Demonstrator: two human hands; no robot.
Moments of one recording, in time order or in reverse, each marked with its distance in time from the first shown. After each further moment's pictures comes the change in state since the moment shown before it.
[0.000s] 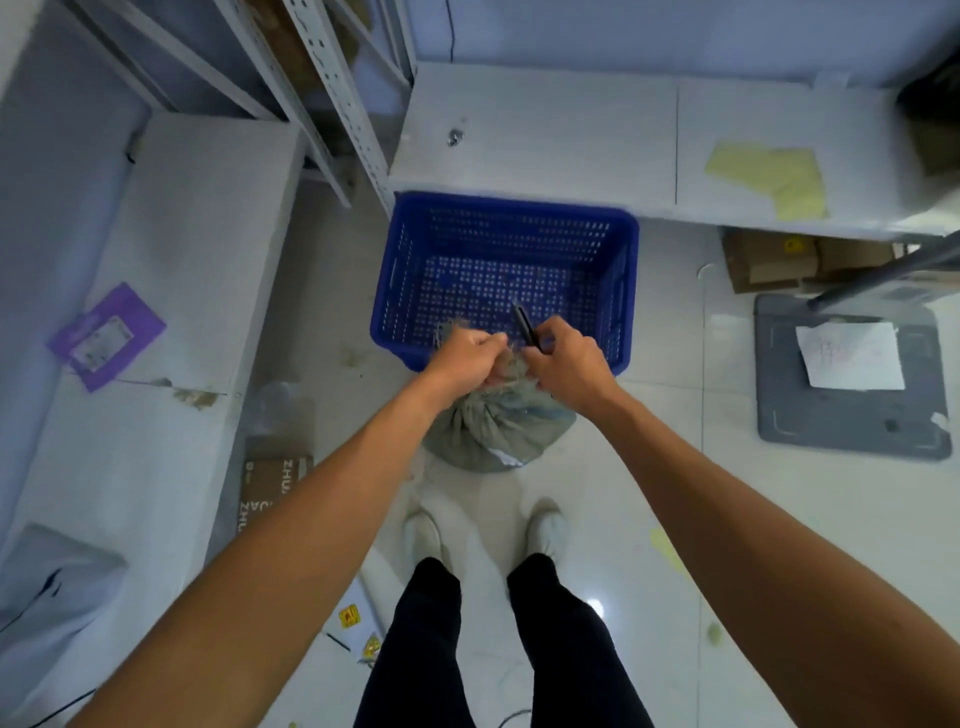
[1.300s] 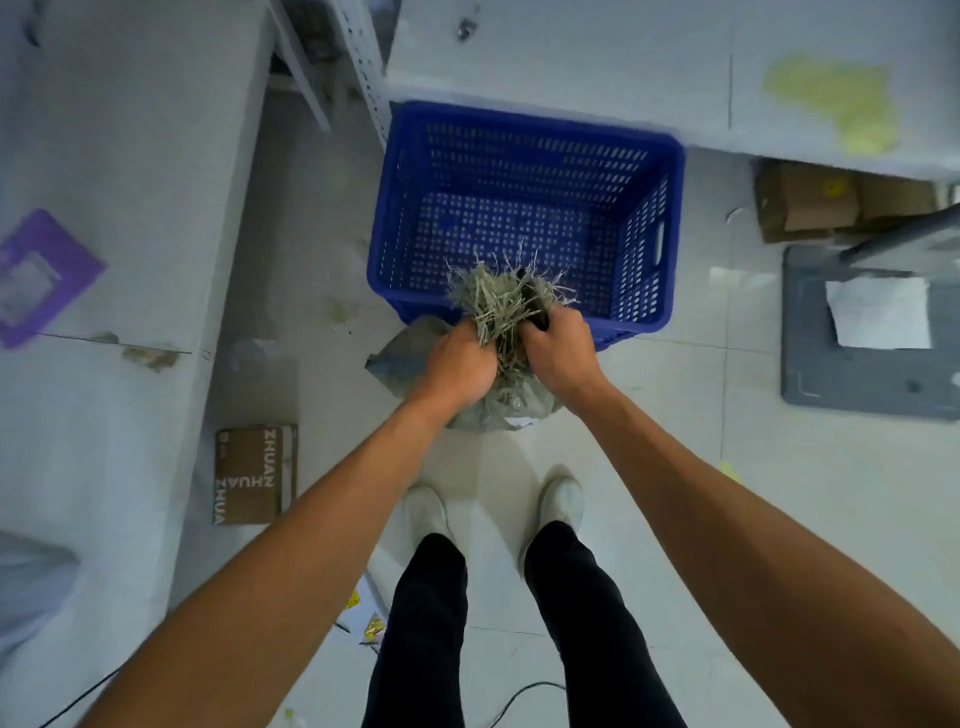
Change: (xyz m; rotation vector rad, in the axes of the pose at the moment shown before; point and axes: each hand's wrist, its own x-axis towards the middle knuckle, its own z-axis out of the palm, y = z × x) left_hand 0.045 -0.127 -0.018 0.270 0.128 0.139; right_hand 0.037 0.001 0.134 0.198 0.128 0.062
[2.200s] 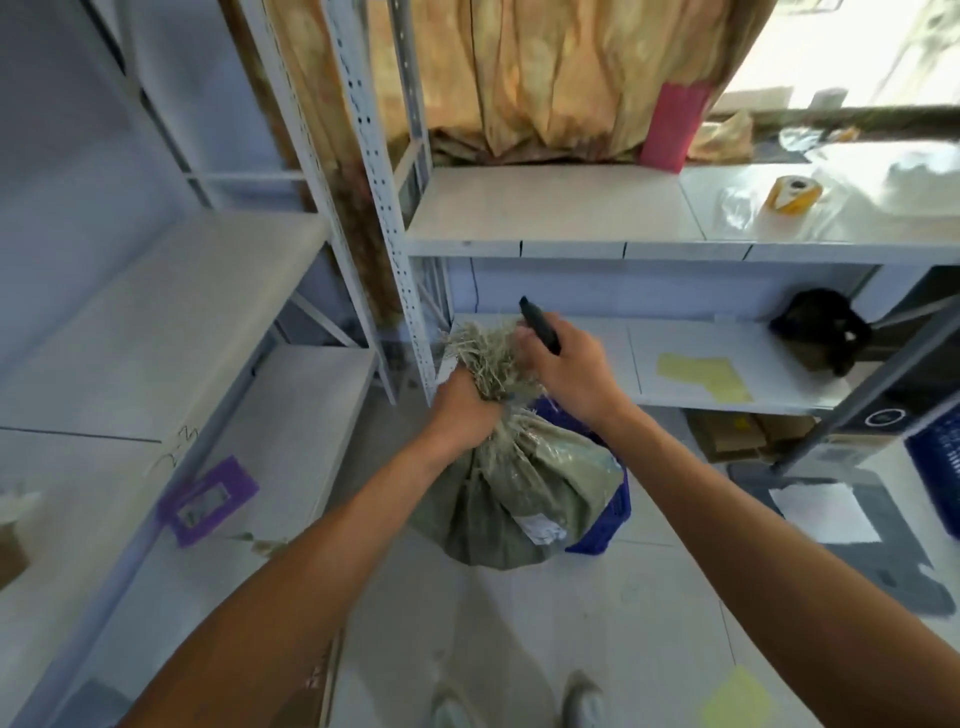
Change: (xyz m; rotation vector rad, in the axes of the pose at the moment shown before) left_hand -0.237 0.236 -0.200 -0.117 0.222 0.356; right_hand -0.230 -0.242 -0.231 0.089 0.238 -0.673
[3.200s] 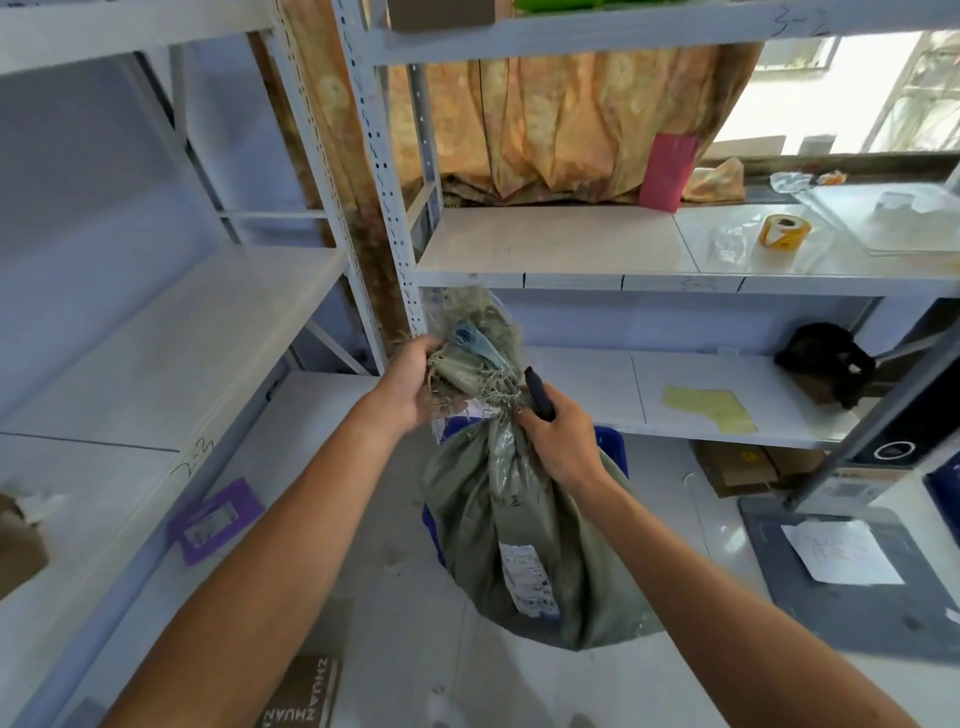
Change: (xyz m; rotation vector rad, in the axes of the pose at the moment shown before) left_hand -0.006 0.037 -0.062 -0.737 -0.009 -0.362; right_hand -0.047 0.036 0.028 0.135 0.042 0.181
